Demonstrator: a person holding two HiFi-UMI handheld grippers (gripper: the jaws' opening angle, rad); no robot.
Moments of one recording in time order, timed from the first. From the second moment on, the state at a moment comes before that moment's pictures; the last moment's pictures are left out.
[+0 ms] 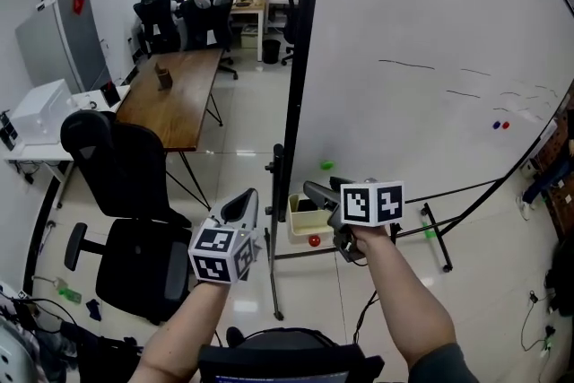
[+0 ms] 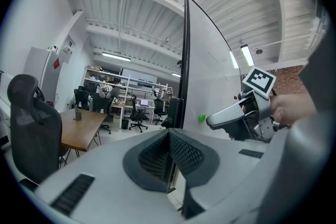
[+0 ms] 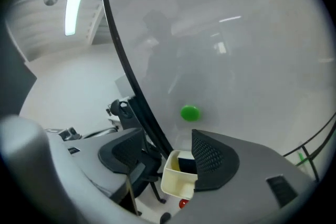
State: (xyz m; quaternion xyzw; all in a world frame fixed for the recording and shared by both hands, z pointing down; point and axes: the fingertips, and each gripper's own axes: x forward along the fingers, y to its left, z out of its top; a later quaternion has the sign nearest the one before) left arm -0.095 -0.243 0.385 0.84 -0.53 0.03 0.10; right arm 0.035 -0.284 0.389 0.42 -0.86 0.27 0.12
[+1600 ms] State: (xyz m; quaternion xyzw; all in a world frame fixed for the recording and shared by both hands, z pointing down) left arm -0.022 -0.191 0.288 0.86 -0.51 -0.02 0.03; right arm 0.116 -0.219 0.268 0.41 -0.91 0.02 -0.02
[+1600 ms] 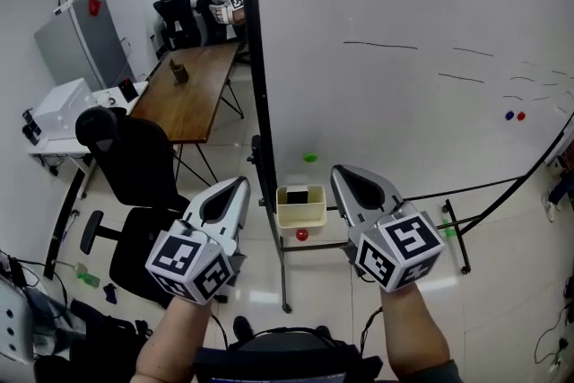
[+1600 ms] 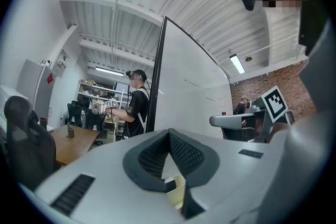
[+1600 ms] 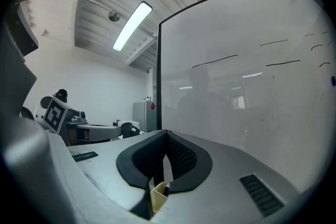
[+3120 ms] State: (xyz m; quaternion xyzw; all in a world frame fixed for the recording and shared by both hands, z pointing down) left arm -0.060 0.034 0.291 0.86 -0.51 -0.04 0.04; right arm 0.098 -0.004 0.262 0.45 -0.89 0.00 0.00
